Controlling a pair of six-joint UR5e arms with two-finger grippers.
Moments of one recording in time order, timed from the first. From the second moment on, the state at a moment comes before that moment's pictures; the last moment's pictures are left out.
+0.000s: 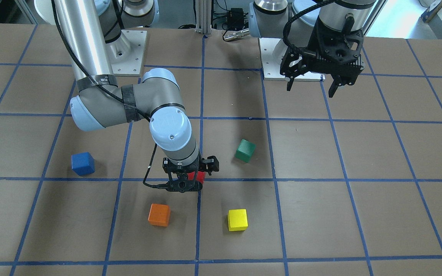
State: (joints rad) left arm -1.58 -1.52 -1.59 -1.53 1.60 0.20; right arm 1.88 -1.02 1.60 -2.09 -1.41 0.34
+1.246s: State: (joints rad) left arm -1.58 -1.51 -1.60 -1.54 1.60 0.20; right arm 1.79 -1.13 1.55 -1.89 -1.40 0.36
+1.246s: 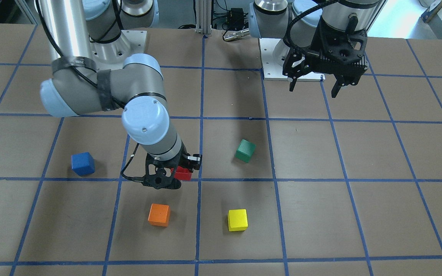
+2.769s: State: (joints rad) left arm -1.58 -1.51 -1.60 -1.53 1.59 0.20; right arm 1.35 -1.29 1.65 -1.68 -1.57 -0.51
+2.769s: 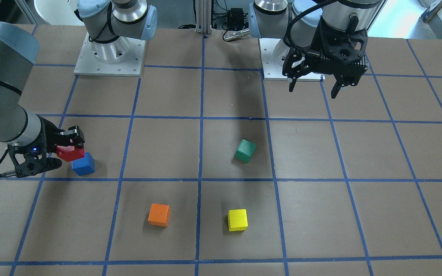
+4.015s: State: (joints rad) left arm -1.58 -1.52 -1.59 -1.52 1.59 0.19; right arm 1.34 -1.31 1.87 -2.01 -1.57 -0.55
